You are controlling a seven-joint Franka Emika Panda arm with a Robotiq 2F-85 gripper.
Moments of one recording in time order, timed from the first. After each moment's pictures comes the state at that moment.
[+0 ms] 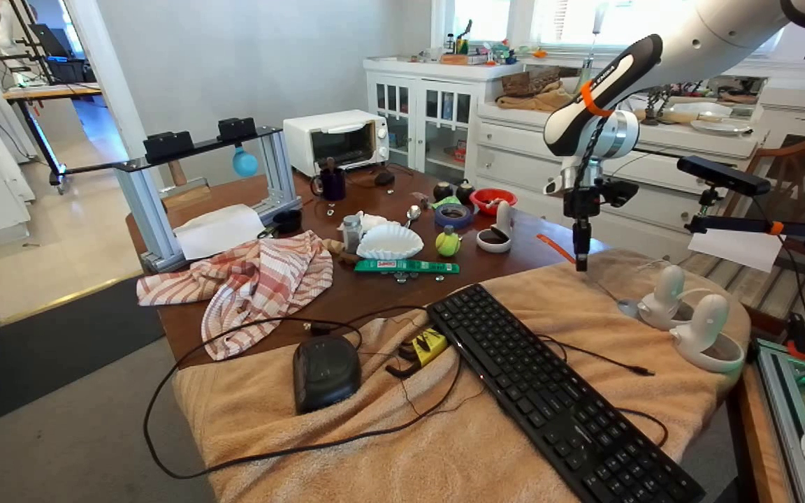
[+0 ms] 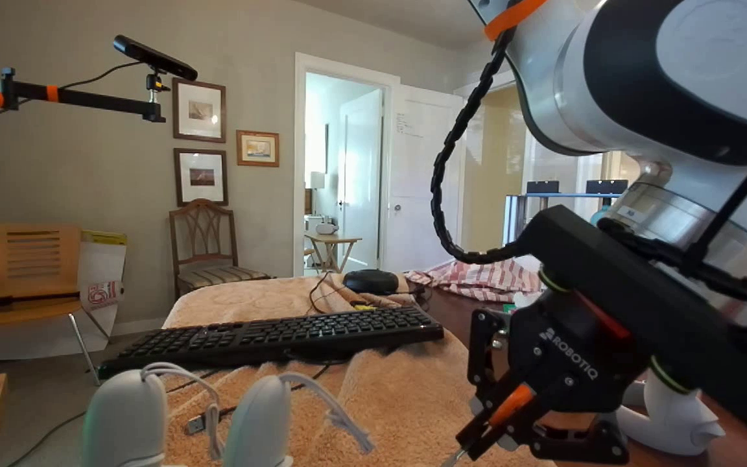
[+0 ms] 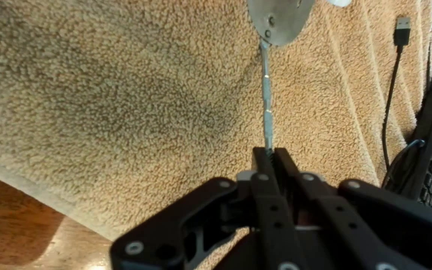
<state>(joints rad) -0.50 0.55 -0.19 -1.89 0.31 1.84 -1.06</state>
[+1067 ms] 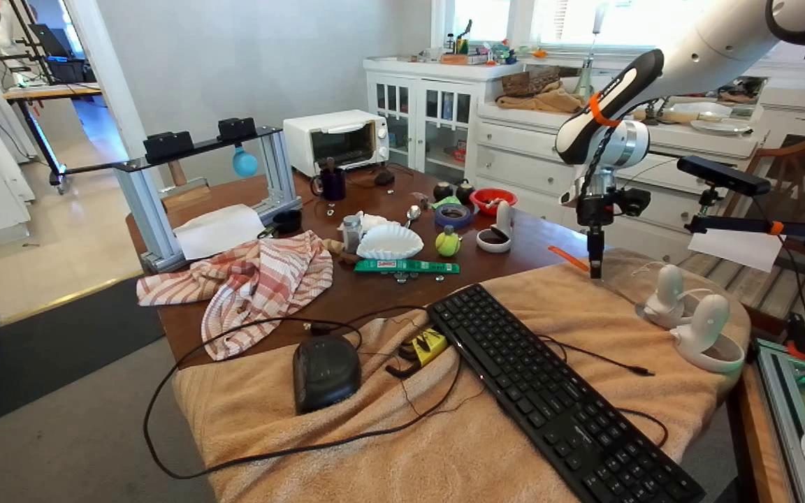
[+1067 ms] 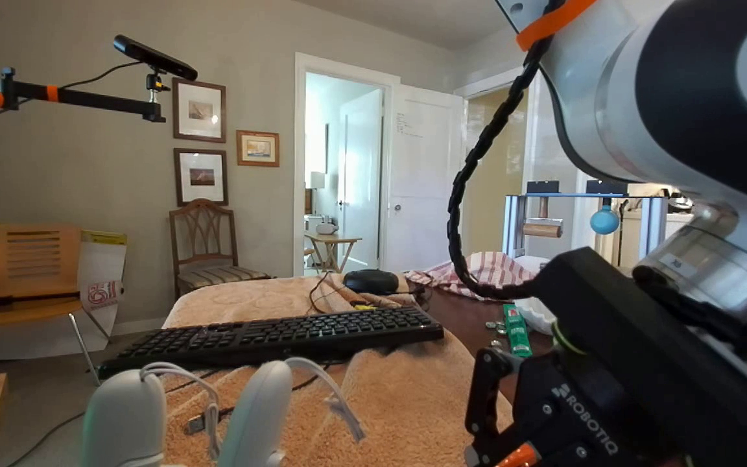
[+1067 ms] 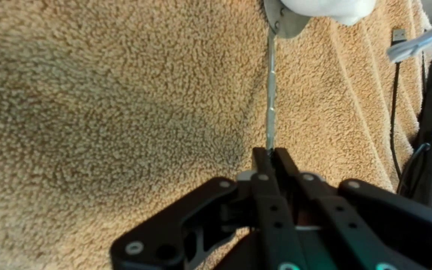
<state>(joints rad) -0.58 0.61 -0.19 -1.87 0.32 1.80 -1.04</state>
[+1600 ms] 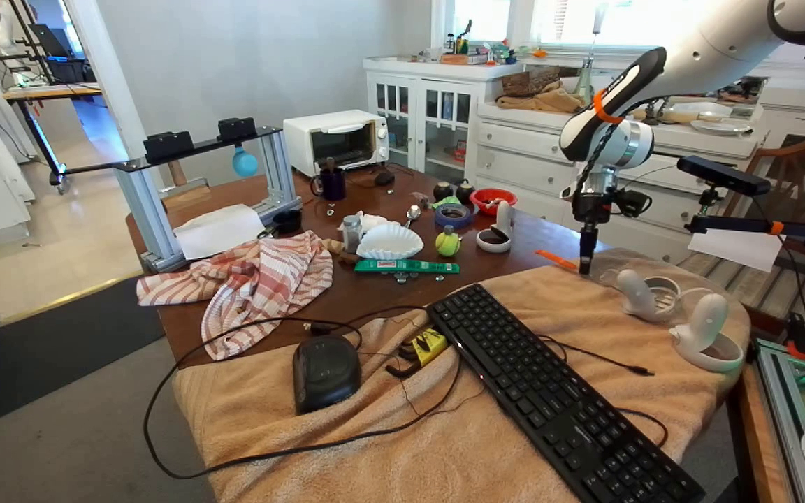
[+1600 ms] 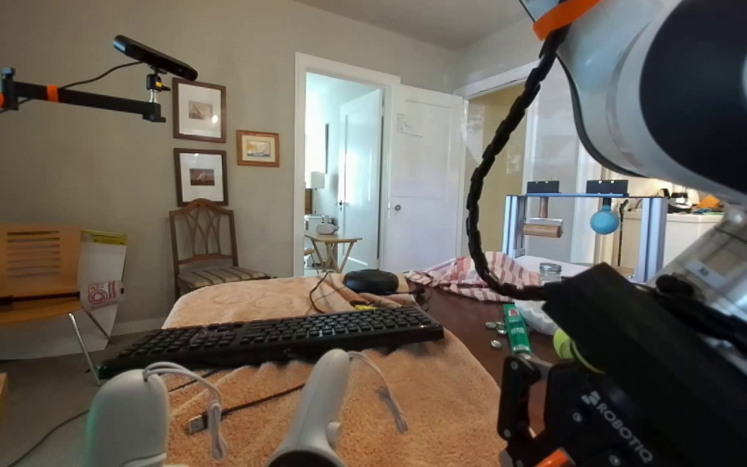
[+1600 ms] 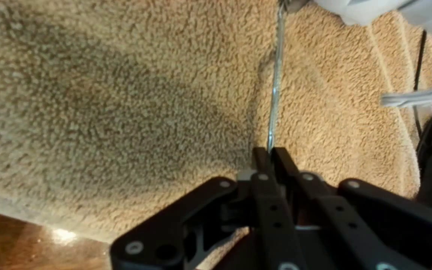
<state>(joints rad) -0.61 0.61 -0.18 -1.87 0.41 1.89 -1.05</state>
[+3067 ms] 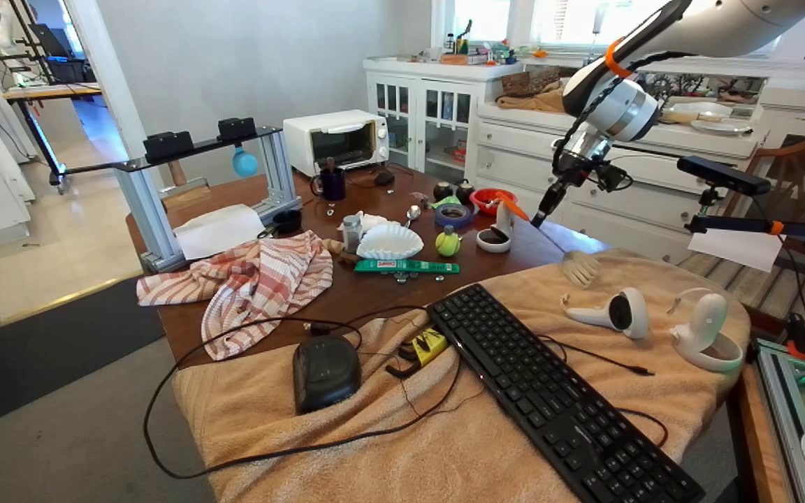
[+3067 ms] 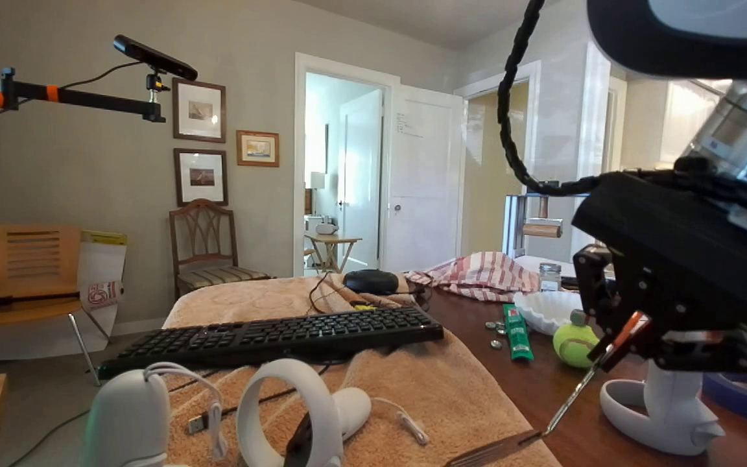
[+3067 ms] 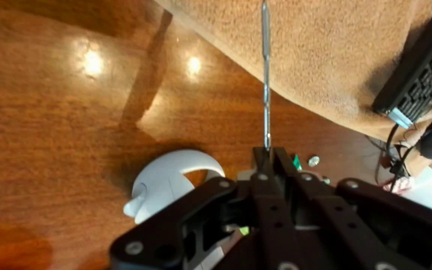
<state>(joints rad) -0.63 0.47 -0.10 -1.90 0.74 2.14 -1.19</state>
